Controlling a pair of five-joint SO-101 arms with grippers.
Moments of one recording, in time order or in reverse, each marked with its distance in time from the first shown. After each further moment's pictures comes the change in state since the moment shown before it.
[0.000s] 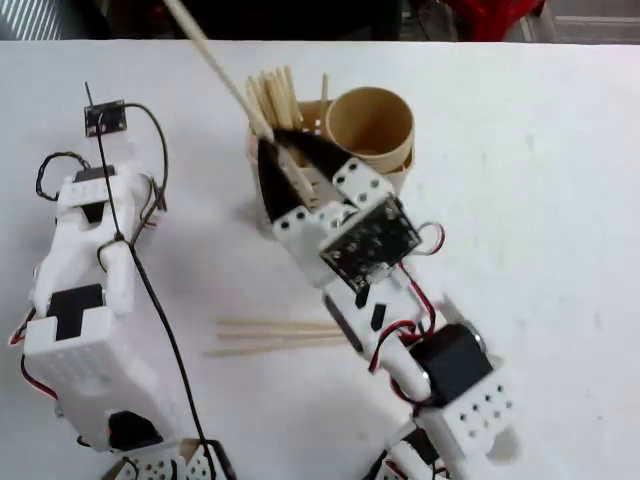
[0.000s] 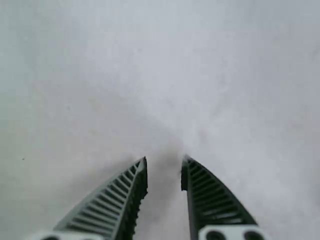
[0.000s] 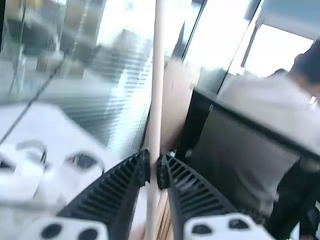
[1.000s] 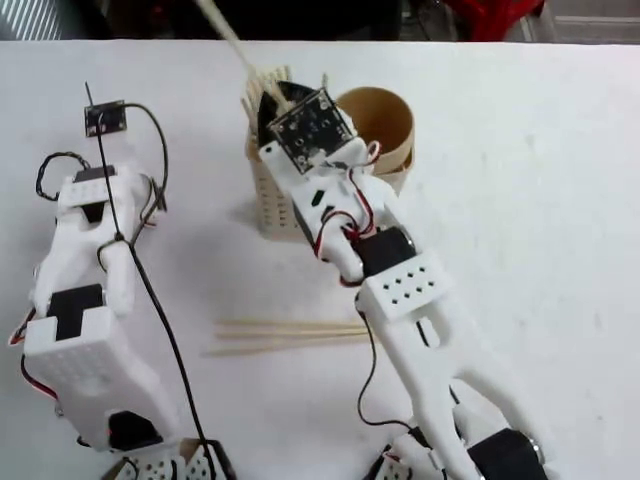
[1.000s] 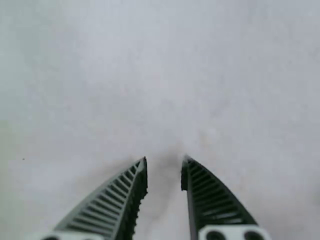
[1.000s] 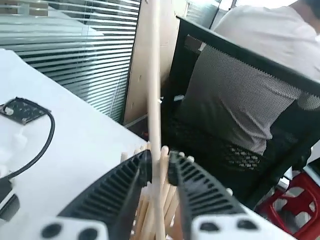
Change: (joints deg) left arm 0.0 0.0 0.0 0.0 0.0; right arm 7.6 29.5 -2.5 -12.8 -1.5
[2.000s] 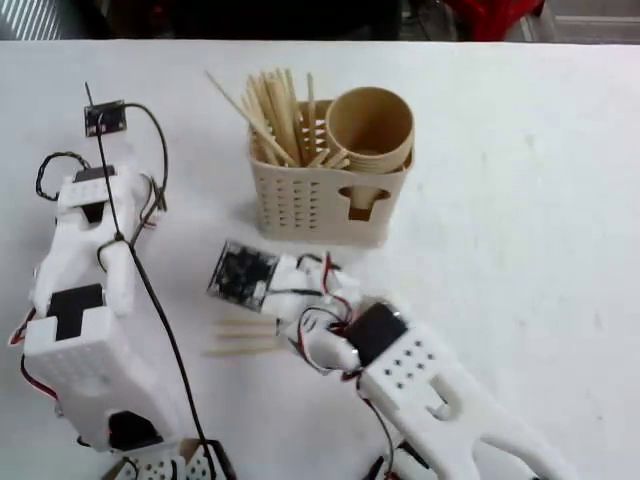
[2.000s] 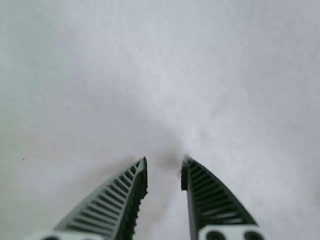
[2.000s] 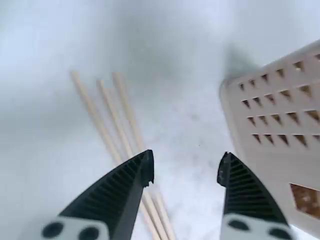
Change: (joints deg) left arm 0.0 0.0 0.0 0.0 0.0; right arm -15.5 -17.1 18.9 50.6 15.9
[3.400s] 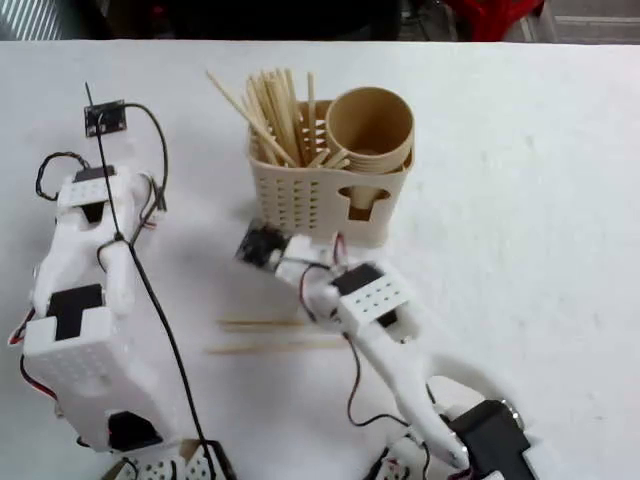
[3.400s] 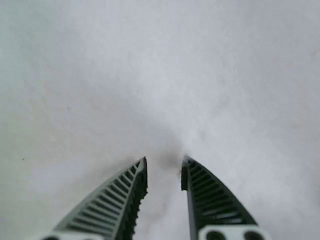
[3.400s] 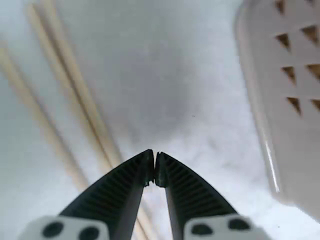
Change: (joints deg) left arm 0.0 0.0 0.0 0.0 0.0; right arm 12.6 26.6 -1.1 -15.6 4.2
